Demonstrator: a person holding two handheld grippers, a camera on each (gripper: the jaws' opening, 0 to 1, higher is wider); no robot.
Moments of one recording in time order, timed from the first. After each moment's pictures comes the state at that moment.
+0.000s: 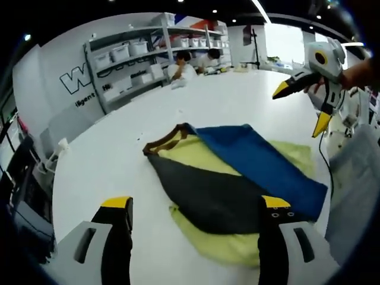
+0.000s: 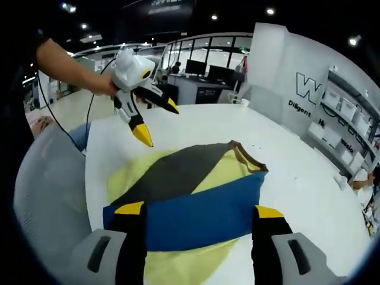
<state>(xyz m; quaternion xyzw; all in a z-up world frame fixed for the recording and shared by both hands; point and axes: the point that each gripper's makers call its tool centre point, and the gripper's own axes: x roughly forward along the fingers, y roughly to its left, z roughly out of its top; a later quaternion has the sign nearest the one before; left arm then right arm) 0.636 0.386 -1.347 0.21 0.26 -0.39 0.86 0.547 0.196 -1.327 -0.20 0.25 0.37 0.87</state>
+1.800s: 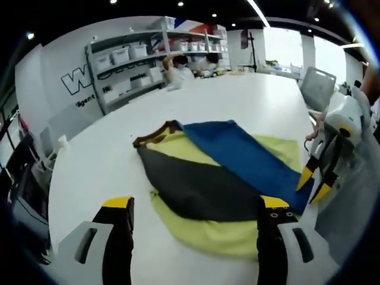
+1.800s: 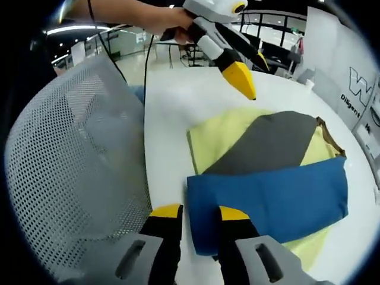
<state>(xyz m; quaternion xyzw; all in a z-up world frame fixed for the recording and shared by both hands) 0.590 0.385 -1.356 0.20 0.24 -0.40 0.86 0.430 0.286 -1.439 -0.25 0.35 0.49 0.76</state>
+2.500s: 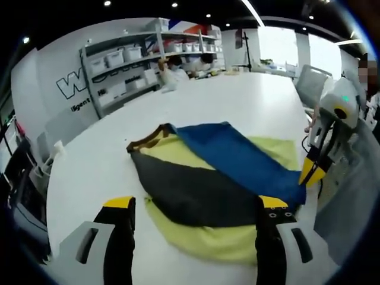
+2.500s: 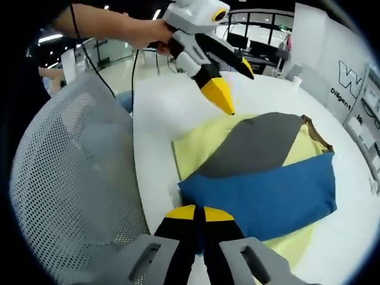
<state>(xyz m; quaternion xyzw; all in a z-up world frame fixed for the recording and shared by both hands) 0.586 0.372 -1.358 0.20 0.24 -0.41 0.86 0.448 0.272 -1.407 -0.23 0.34 0.46 0.79</state>
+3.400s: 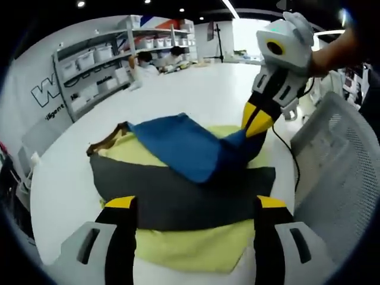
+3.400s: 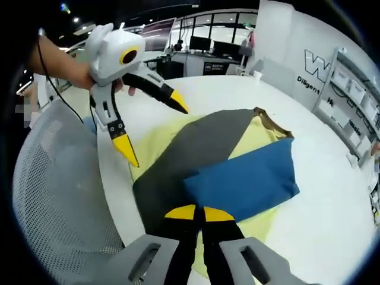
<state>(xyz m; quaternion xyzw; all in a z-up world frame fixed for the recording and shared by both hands) 0.525 0.318 -1.389 0.23 0.25 -0.50 0.79 0.494 0.215 -1.386 -0.20 0.35 0.36 0.84</state>
